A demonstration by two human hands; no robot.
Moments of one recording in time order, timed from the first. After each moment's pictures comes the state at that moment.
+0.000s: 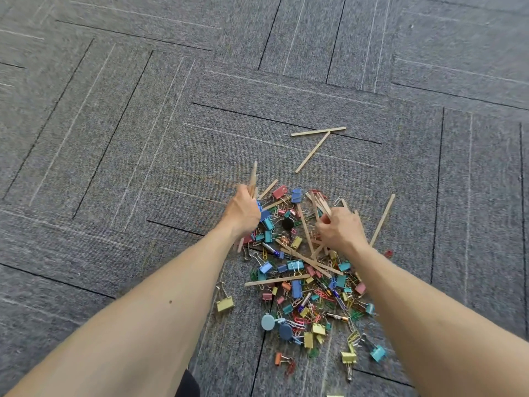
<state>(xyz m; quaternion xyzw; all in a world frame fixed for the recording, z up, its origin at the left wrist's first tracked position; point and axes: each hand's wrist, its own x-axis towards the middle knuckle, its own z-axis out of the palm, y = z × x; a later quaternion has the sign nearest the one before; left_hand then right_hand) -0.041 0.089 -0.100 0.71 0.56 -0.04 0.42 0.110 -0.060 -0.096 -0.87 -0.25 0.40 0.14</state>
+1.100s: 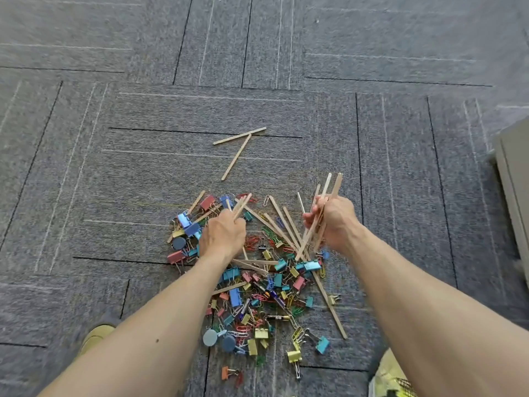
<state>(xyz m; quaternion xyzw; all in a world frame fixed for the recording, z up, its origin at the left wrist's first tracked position) 0.036 -0.003 -0.113 0.79 0.54 -0.12 0.26 0.203 -0.133 -0.075 -0.66 0.19 0.45 0.57</state>
